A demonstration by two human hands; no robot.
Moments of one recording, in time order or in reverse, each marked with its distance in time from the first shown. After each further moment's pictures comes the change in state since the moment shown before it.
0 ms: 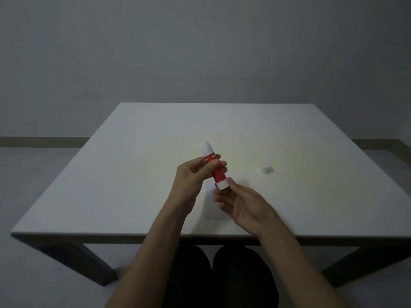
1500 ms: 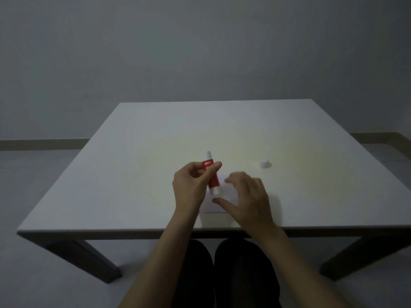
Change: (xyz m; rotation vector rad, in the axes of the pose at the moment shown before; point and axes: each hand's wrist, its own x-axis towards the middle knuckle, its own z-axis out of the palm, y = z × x) left_hand -0.014 -0.017 0.012 0.314 0.393 0.013; right_hand 0.000 0.022 -0.026 -1.680 0.337 -1.167
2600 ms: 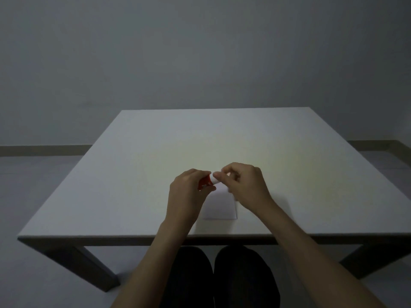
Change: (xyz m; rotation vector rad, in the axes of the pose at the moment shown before) left_hand -0.003 0.003 -0.016 0.682 -0.101 0.550; right_hand 0.056 -0.008 -0.024 0.398 -0.215 0.353
